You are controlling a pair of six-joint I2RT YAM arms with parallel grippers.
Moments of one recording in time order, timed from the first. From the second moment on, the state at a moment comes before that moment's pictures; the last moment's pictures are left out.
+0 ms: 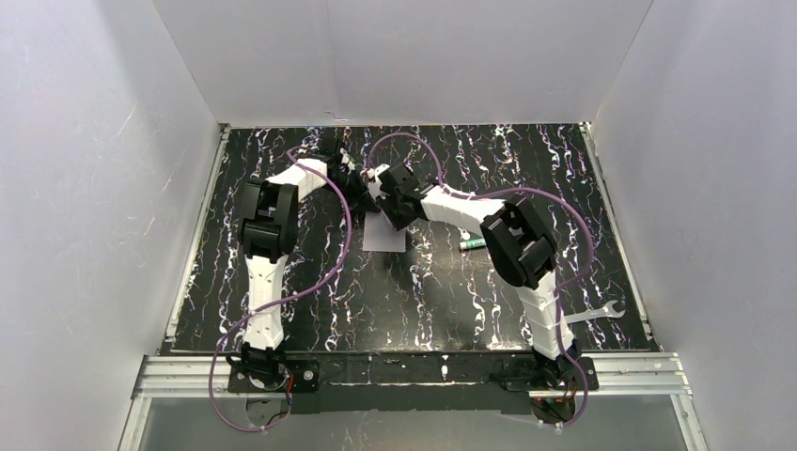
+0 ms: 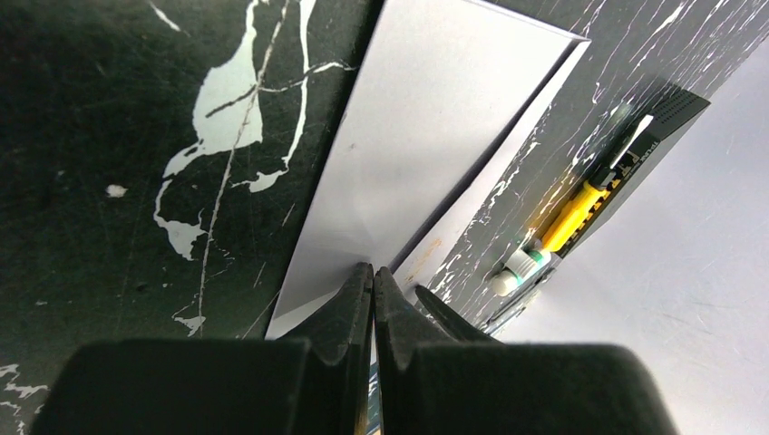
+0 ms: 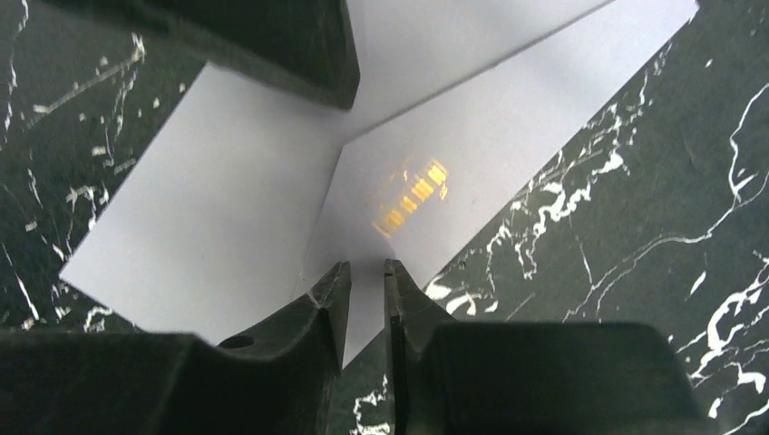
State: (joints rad) left arm -0.24 2.29 1.70 -0.60 0.56 -0.73; right arm 0.78 2.16 1.60 -0.43 0.05 0.03
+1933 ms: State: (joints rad) left arm -0.23 2.32 1.74 -0.66 0.58 -0.72; right arm 0.82 2.03 1.35 -0.20 0.00 0.00
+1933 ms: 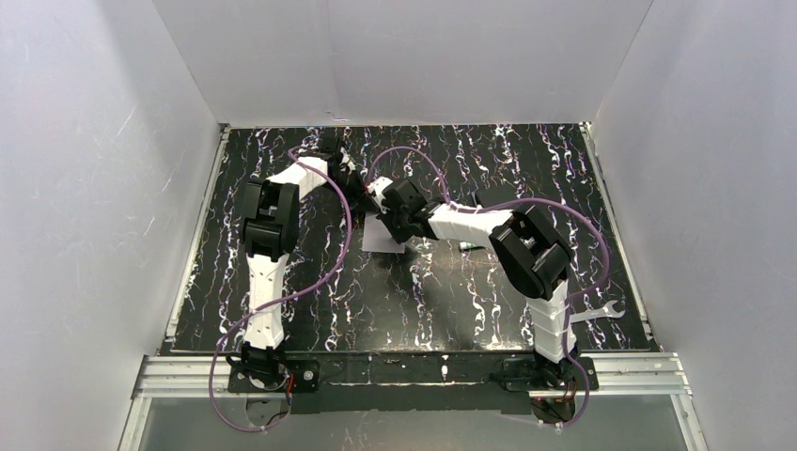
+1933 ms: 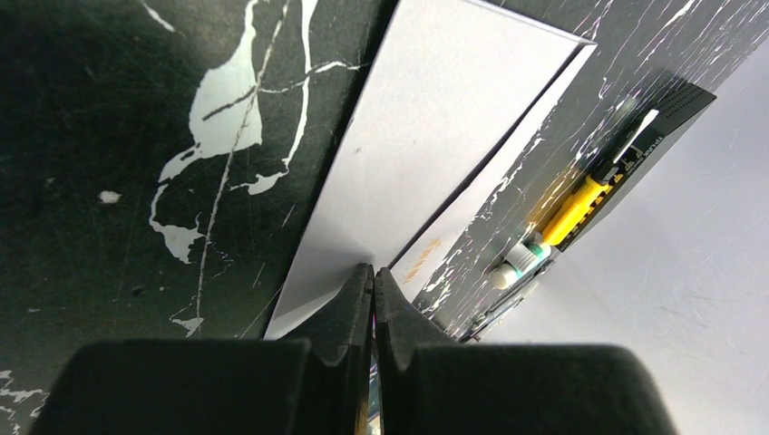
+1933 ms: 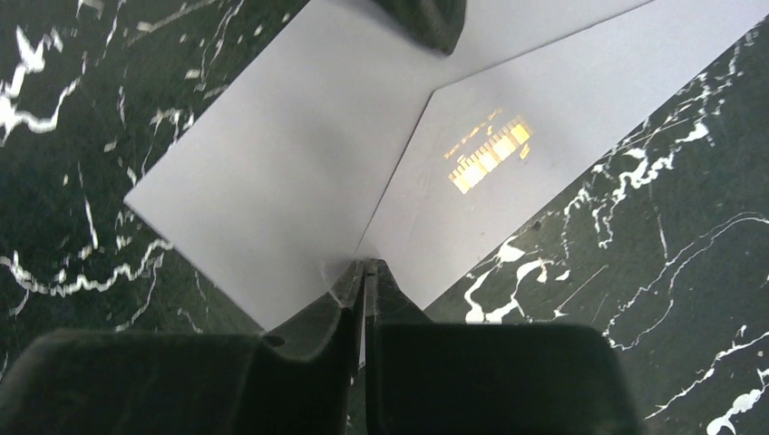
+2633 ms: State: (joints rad) left arm -0.22 2.32 1.72 -0.63 0.61 -0.70; right arm 0.81 2.22 1.61 -0.18 0.12 0.12
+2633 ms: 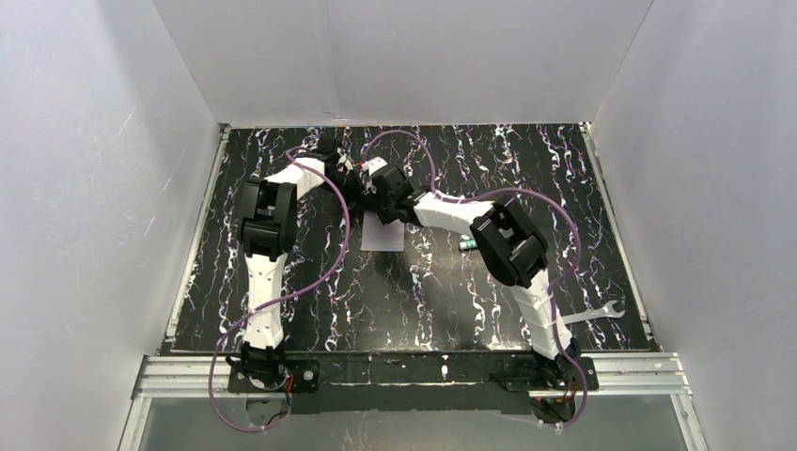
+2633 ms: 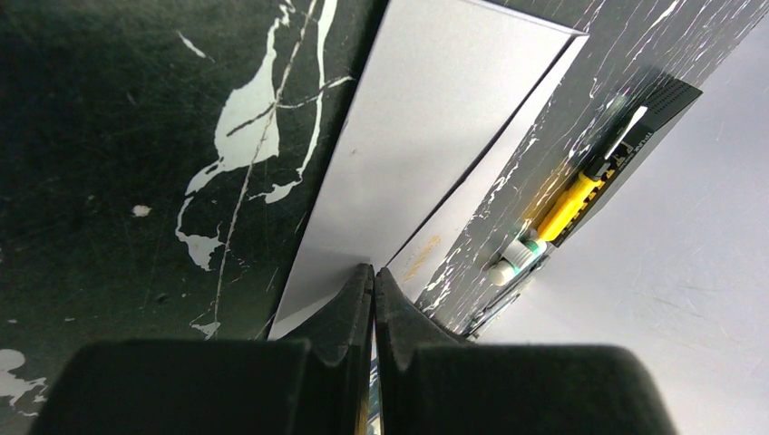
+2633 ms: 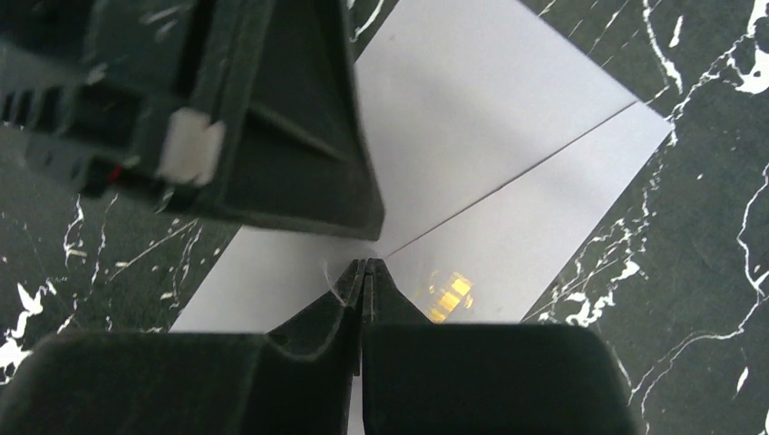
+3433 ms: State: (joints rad) left arm -0.21 2.32 1.72 -0.63 0.62 -0.68; right arm 0.69 2.34 1.79 -0.18 0.00 0.28
